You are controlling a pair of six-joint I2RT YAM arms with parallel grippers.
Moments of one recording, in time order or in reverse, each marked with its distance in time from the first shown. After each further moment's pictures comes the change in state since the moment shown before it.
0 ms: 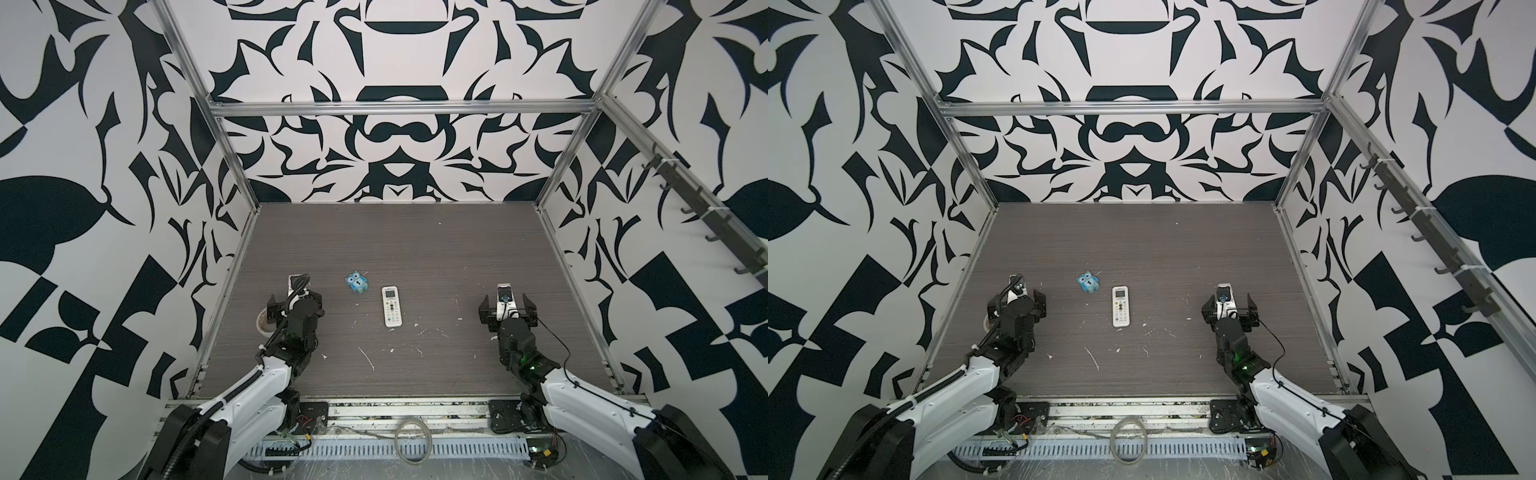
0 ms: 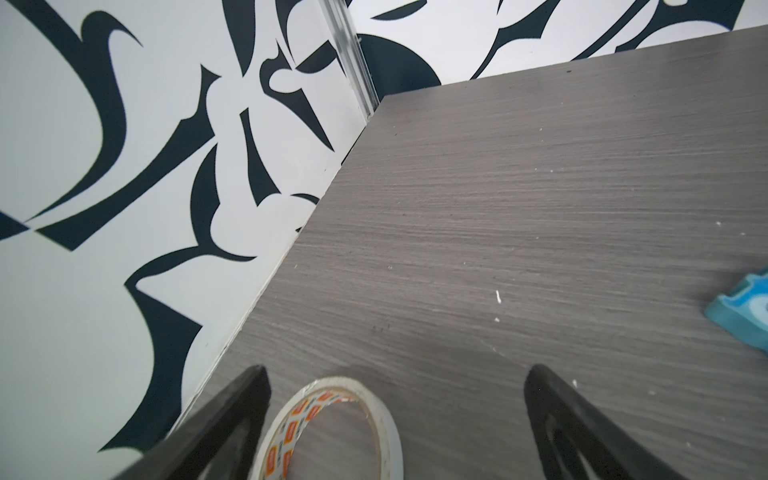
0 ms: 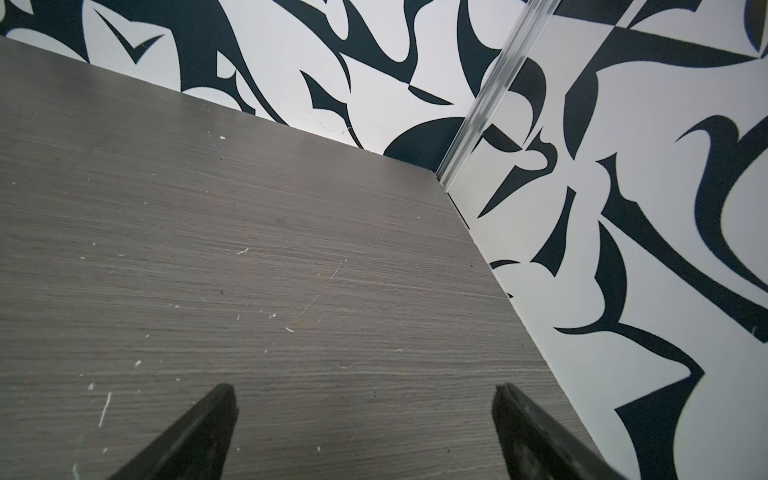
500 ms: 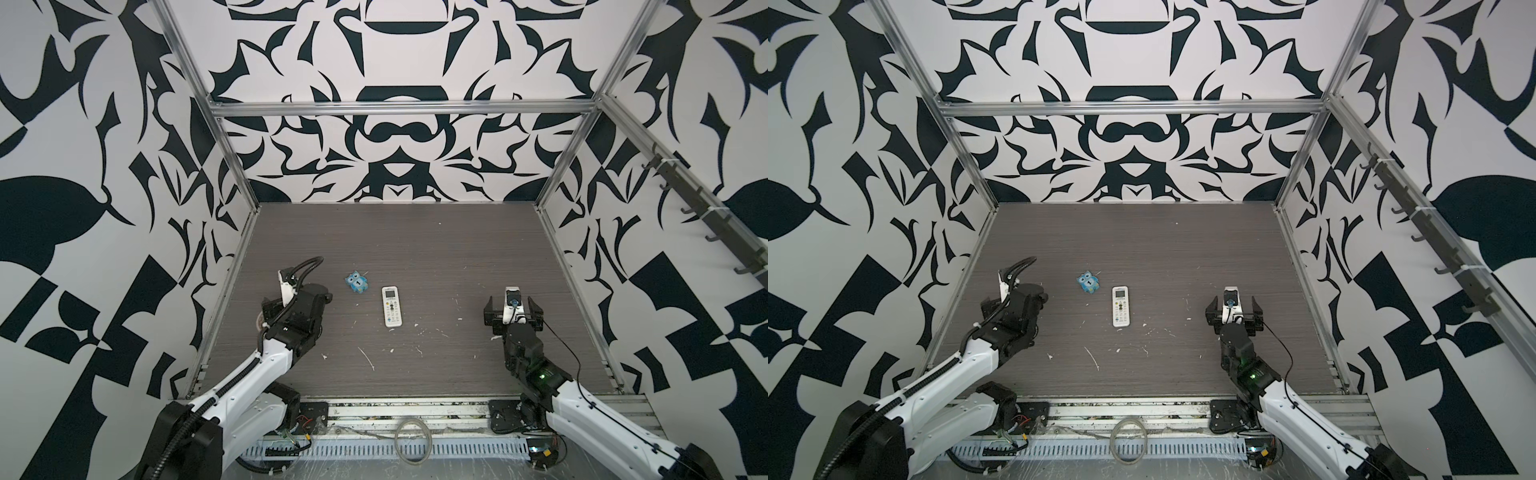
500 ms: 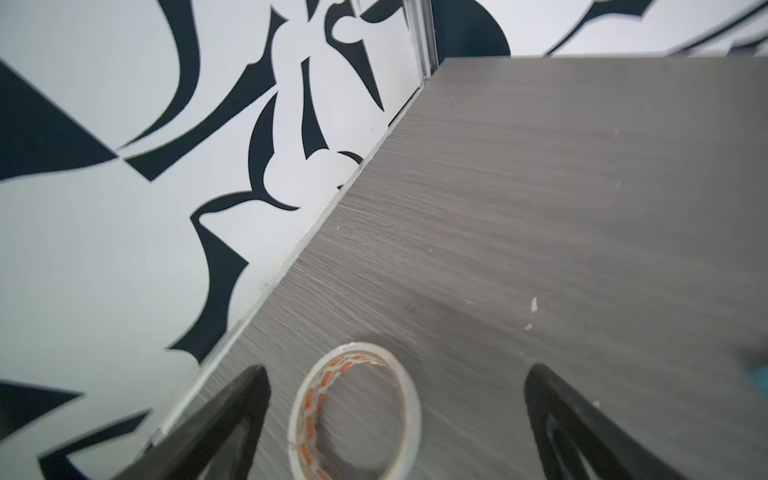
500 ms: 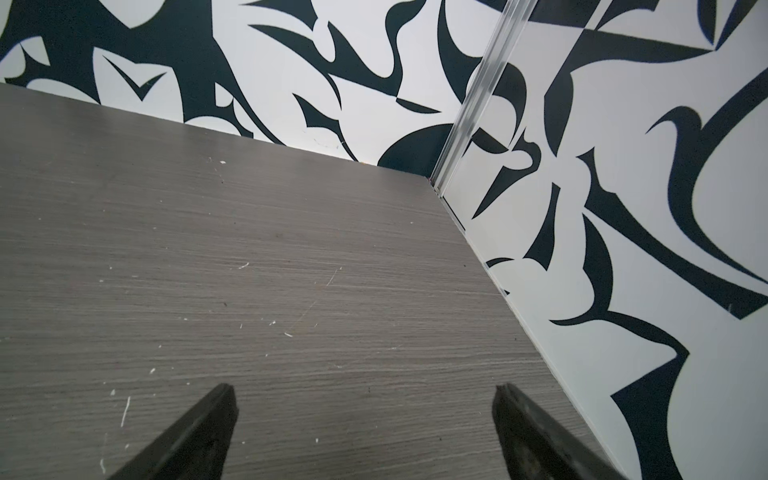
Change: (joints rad) left arm -0.057 -0.037 0.166 -0.473 -0.154 -0.283; right arm 0.042 -0.272 0.003 -0.260 0.035 0.050
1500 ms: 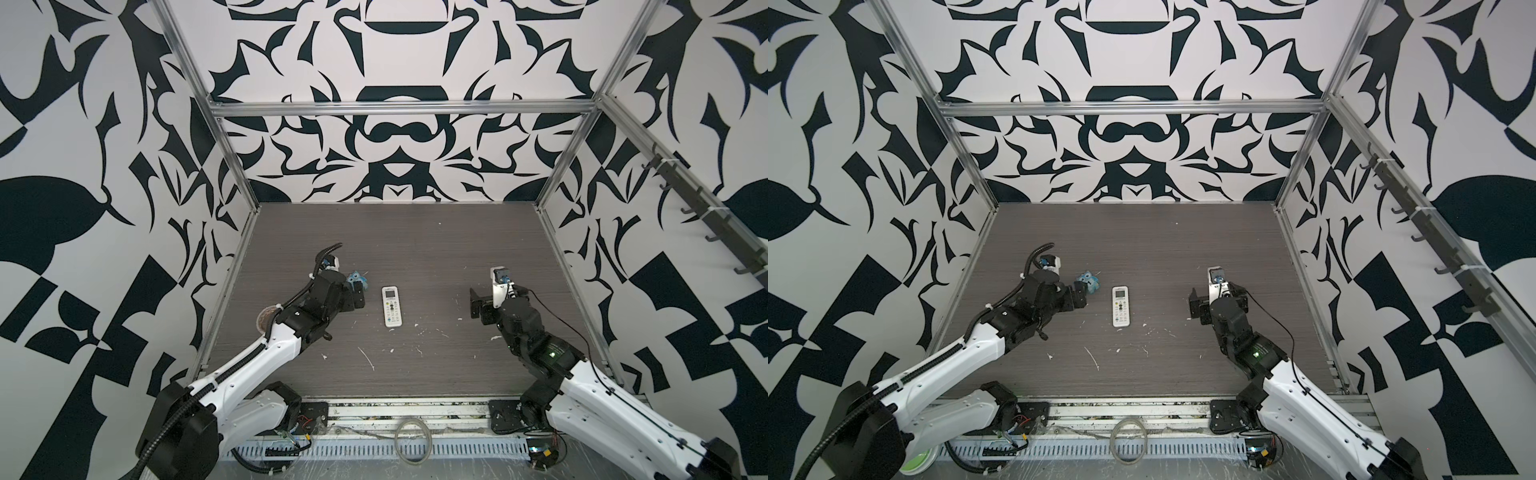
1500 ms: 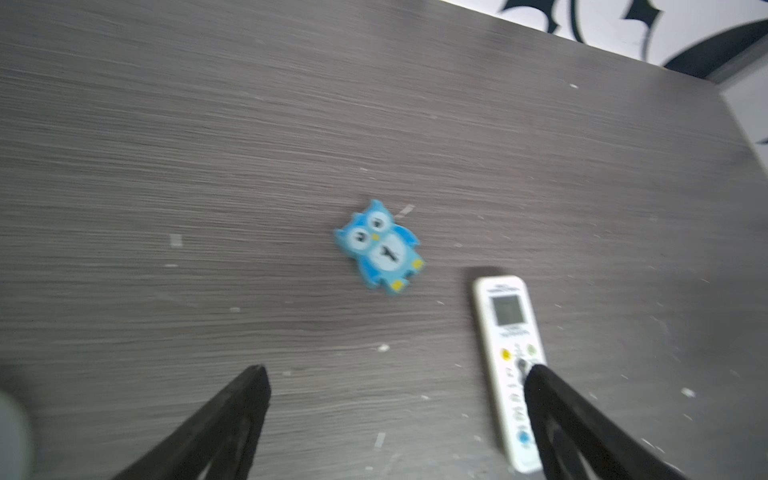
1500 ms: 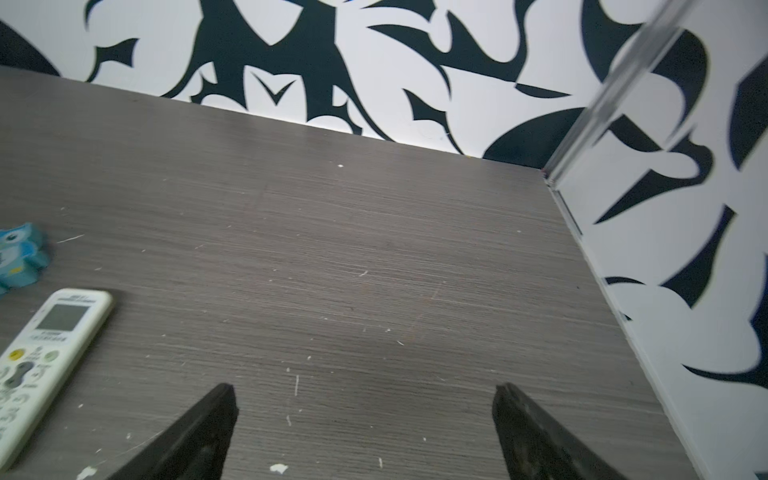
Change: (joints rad) left arm -0.112 0.115 0.272 -0.157 0.658 -0.232; right arm 0.057 0.044 0.377 -0.494 -0.201 0.213
